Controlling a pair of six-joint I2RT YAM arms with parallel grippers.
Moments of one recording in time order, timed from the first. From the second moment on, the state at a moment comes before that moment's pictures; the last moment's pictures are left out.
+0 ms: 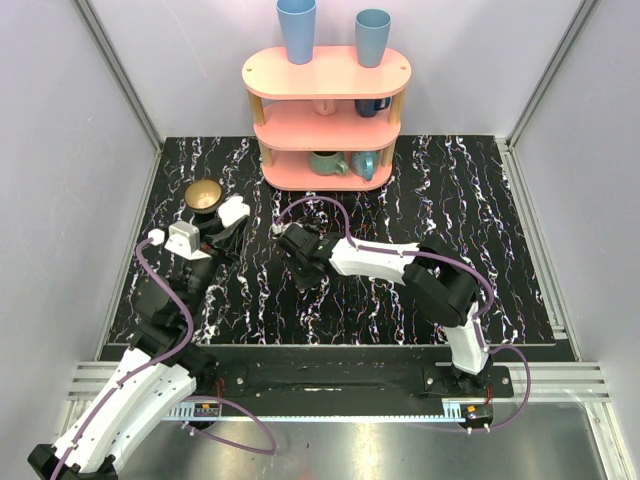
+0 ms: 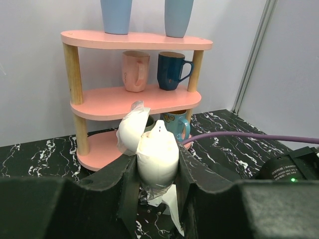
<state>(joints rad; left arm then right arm) -0.51 0.43 0.48 0.29 -0.06 -0.10 1.00 2.03 1.44 -0.45 0.04 0.42</state>
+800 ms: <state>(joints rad) -0.51 0.47 0.35 0.57 0.05 0.18 0.84 1.59 1.66 -0.68 -0.15 0.71</state>
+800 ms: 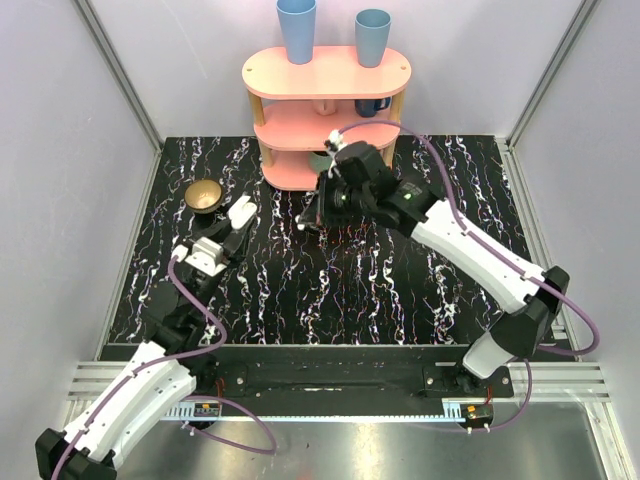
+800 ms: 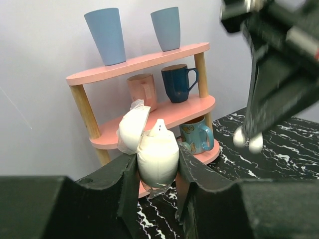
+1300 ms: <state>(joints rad) -0.53 0.60 0.35 0.72 0.07 0.32 0.84 1.76 2.25 -0.90 -0.21 0.99</state>
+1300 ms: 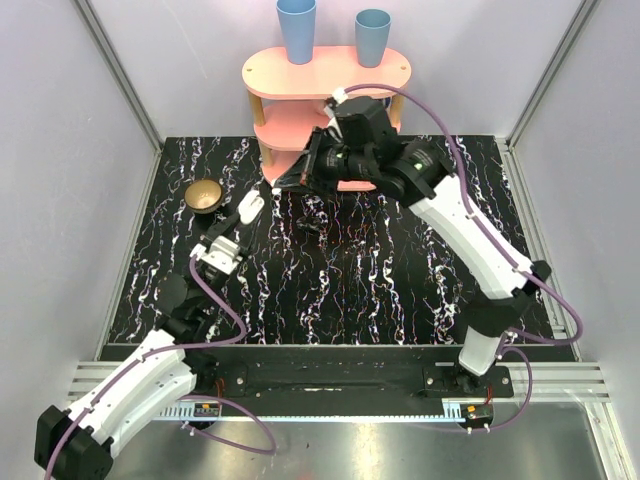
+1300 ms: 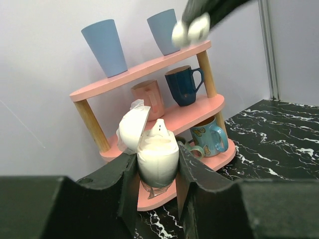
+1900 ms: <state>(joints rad) -0.61 0.70 0.35 0.83 0.00 0.45 0.84 1.87 2.24 -0.96 -0.28 1.19</state>
